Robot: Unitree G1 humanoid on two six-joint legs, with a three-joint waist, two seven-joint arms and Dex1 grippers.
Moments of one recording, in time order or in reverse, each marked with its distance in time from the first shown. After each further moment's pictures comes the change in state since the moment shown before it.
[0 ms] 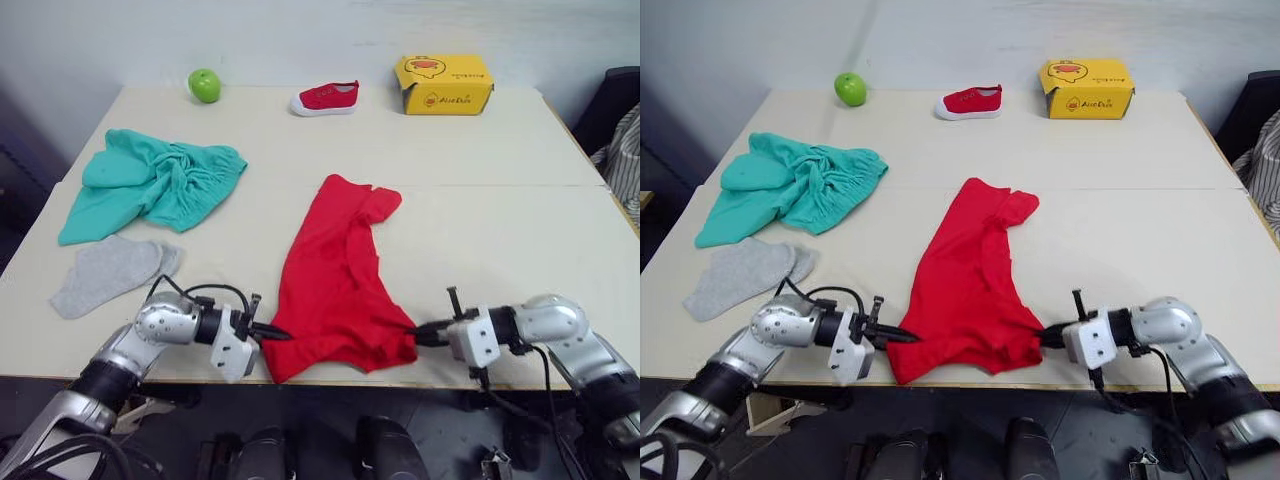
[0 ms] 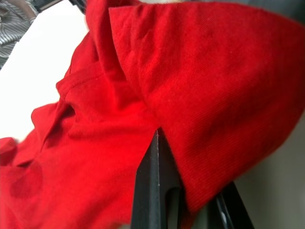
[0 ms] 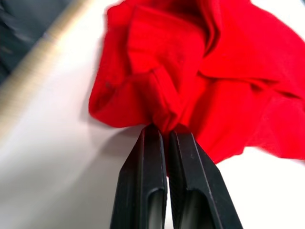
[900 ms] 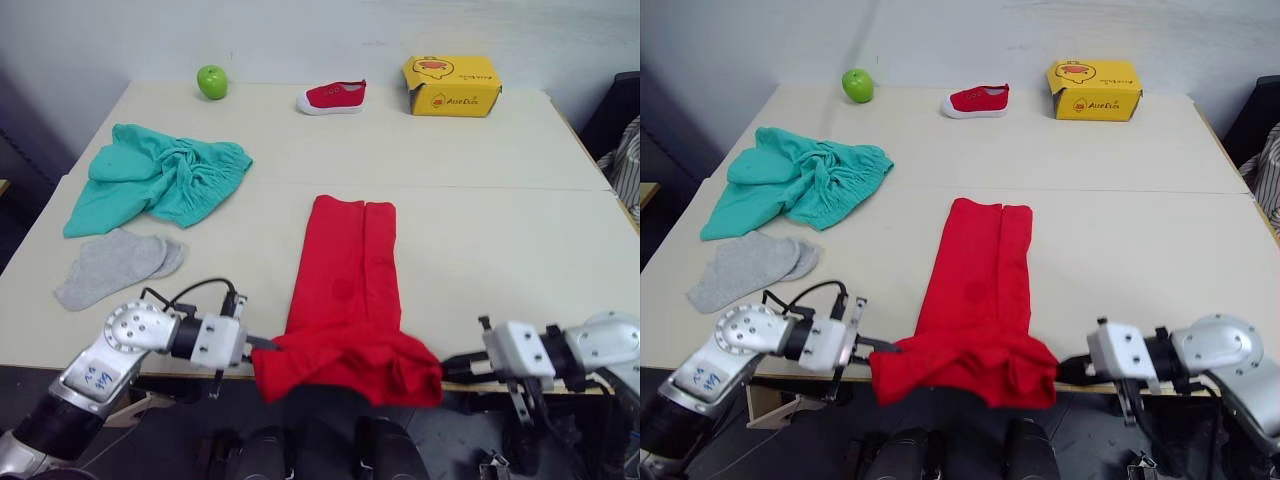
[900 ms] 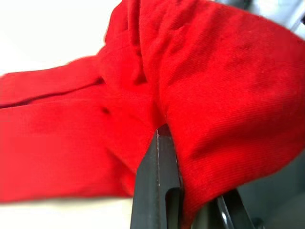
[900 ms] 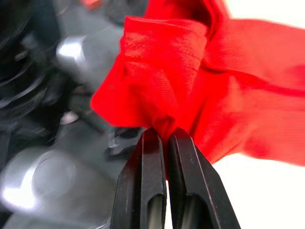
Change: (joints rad) left arm 0.098 0.116 0.183 -0.380 -0.365 0.706 -0.171; right arm 0.210 -0.176 -0.282 -0.475 0.363 0.685 0.046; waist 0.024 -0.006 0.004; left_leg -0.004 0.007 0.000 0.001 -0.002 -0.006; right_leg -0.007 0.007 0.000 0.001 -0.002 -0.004
